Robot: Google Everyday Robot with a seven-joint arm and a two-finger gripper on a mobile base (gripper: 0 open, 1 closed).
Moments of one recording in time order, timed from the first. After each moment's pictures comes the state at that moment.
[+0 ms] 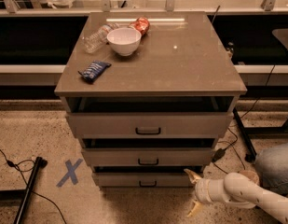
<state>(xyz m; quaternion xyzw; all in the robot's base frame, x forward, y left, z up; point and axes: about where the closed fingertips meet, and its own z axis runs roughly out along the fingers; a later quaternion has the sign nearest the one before) 0.469 -0.189 0.328 -0.65 0.67 0.14 0.34</state>
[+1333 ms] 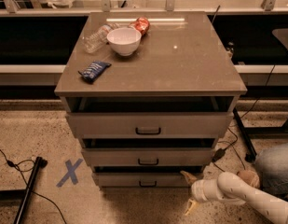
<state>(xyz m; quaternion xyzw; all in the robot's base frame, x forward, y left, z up) 0.495 -0.190 0.258 -0.66 0.65 0.16 0.34</state>
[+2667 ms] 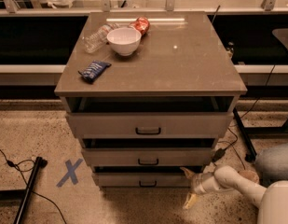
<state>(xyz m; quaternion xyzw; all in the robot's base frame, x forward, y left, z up) 0.532 -0.202 0.219 -0.66 0.66 0.17 0.32</state>
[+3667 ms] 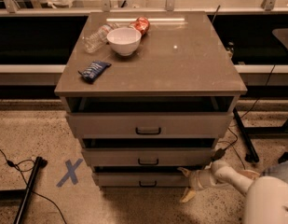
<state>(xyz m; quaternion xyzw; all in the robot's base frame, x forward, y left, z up) 0.556 -0.202 0.196 -0.67 0.66 0.18 0.31</state>
